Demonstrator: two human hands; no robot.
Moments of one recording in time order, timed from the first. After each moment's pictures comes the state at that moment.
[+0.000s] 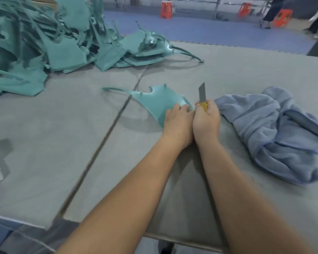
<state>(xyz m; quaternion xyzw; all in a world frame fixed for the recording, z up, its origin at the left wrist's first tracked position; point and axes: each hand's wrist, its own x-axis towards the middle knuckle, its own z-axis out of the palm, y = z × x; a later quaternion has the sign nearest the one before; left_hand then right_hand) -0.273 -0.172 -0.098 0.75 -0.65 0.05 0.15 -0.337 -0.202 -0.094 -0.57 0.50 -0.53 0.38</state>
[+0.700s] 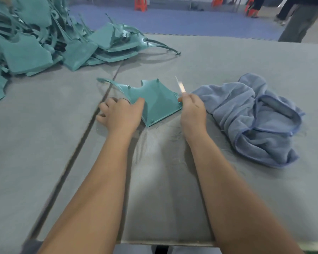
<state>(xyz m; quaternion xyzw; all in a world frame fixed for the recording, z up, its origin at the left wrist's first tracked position) -0.204 -0.159 -0.095 0.89 -0.35 -0.07 0.29 -0.353 -0.206 -0.098 -0.57 0.51 -0.50 0.42</state>
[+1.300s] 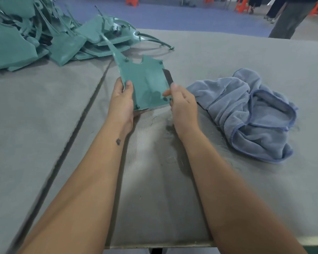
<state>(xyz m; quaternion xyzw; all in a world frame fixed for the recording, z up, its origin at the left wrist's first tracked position) -0.224 -0.168 -0.083 0.49 -0.27 -0.41 0.72 -0.349 -0.202 -0.097 -0.60 0.45 -0.50 0.43</state>
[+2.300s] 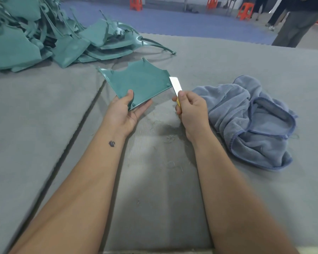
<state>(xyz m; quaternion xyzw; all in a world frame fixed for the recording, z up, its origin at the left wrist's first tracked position) -0.211 -0.174 -0.093 0.34 -0.12 -0.53 0.77 -0.368 -0.218 -0.095 -0.57 0.41 -0.51 0.50</state>
